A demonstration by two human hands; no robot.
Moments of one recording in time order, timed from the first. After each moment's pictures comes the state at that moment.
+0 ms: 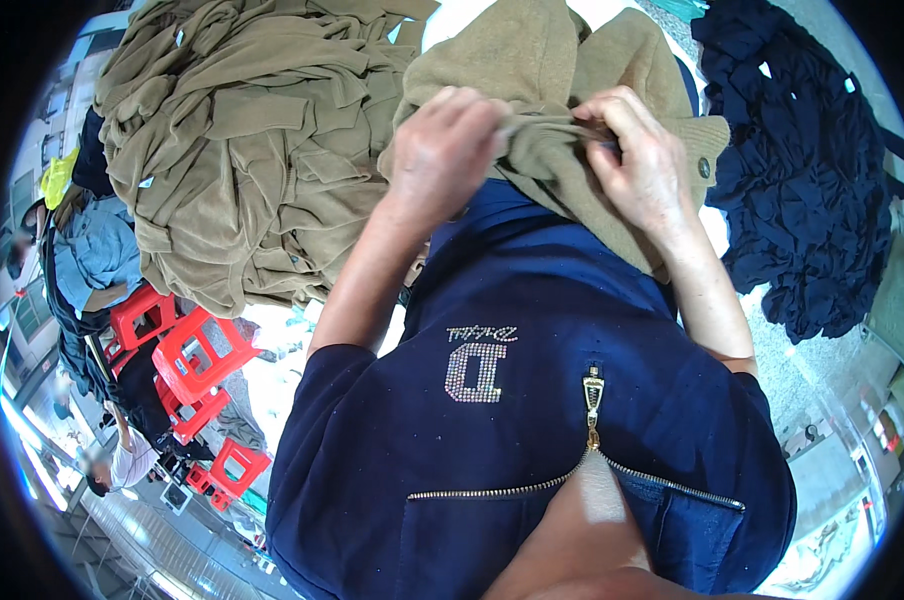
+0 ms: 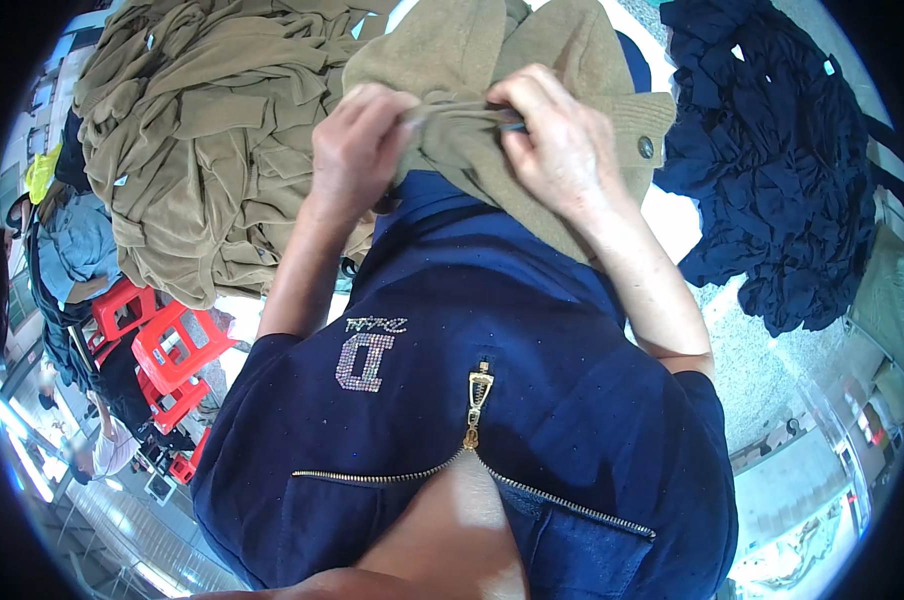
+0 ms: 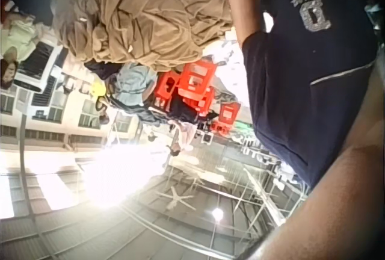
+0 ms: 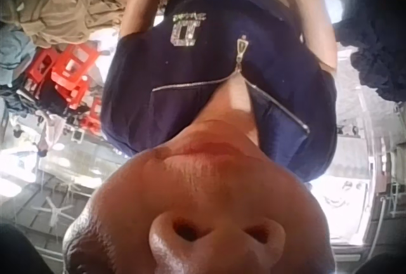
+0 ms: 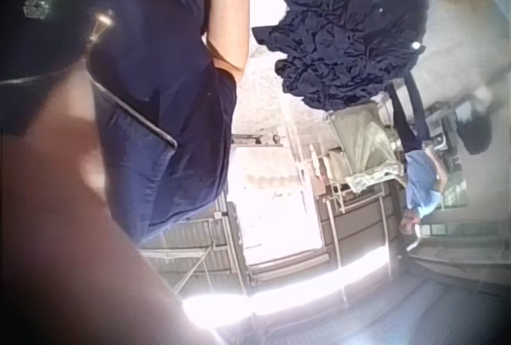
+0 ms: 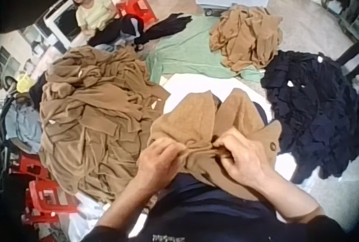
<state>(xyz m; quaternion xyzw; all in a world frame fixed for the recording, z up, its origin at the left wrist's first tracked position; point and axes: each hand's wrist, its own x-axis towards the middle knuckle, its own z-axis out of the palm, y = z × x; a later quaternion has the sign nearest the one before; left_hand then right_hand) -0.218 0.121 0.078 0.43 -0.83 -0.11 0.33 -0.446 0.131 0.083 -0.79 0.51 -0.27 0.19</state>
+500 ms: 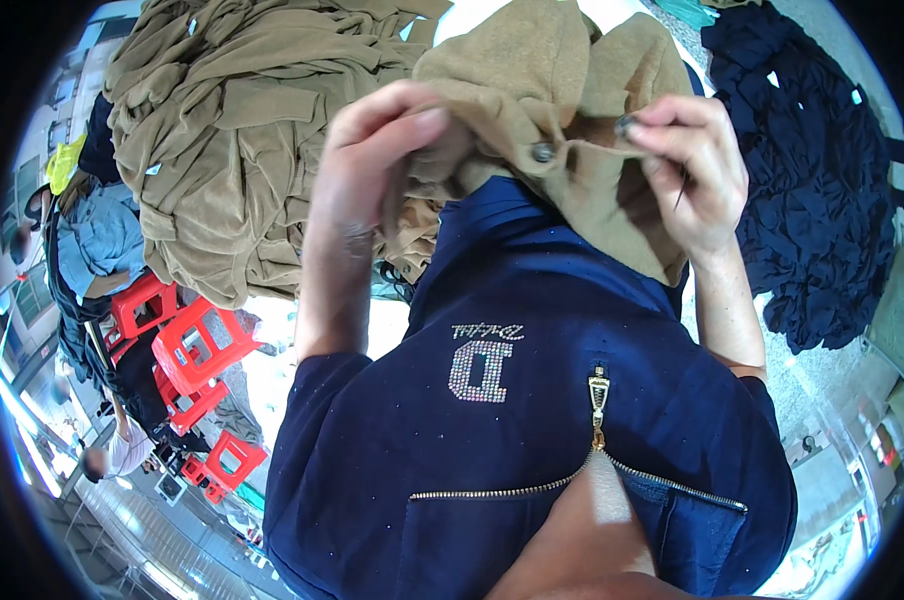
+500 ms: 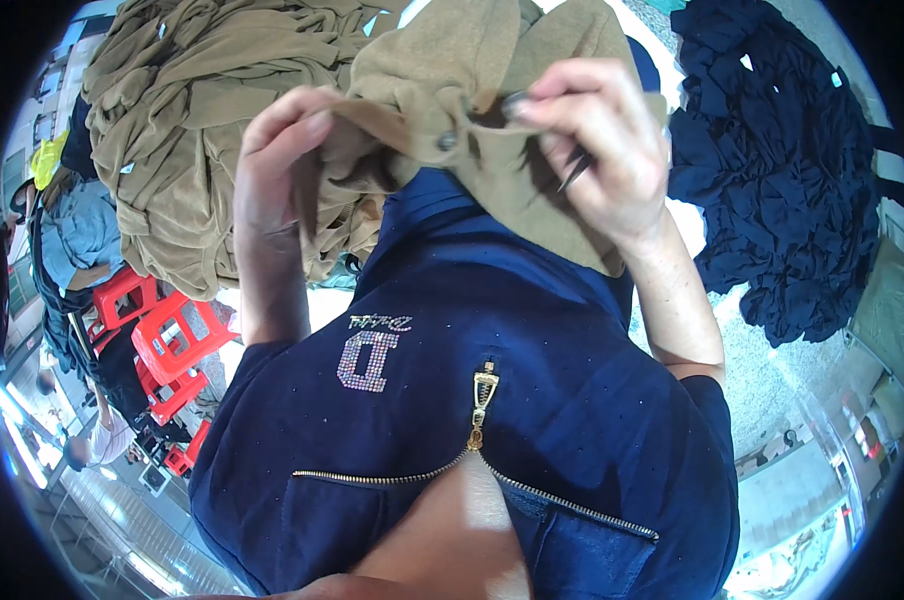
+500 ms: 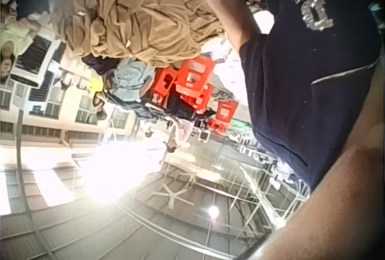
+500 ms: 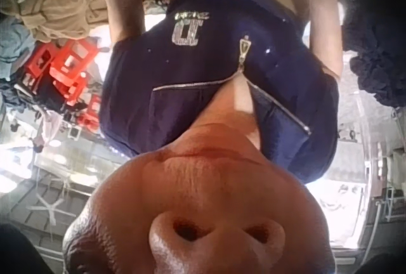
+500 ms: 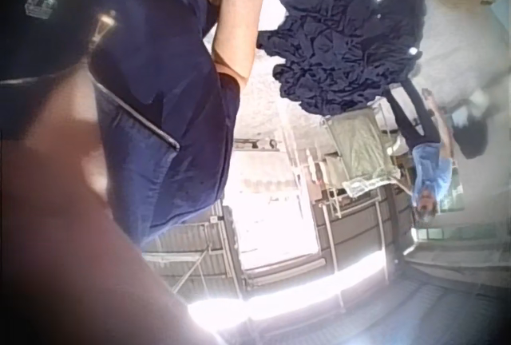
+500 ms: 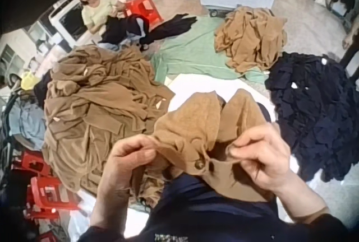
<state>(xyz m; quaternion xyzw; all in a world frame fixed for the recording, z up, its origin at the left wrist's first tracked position) -0.178 0.134 0.143 0.48 -0.40 -0.66 0.42 -0.469 0.130 0.115 -0.80 0.36 -0.45 0.14</state>
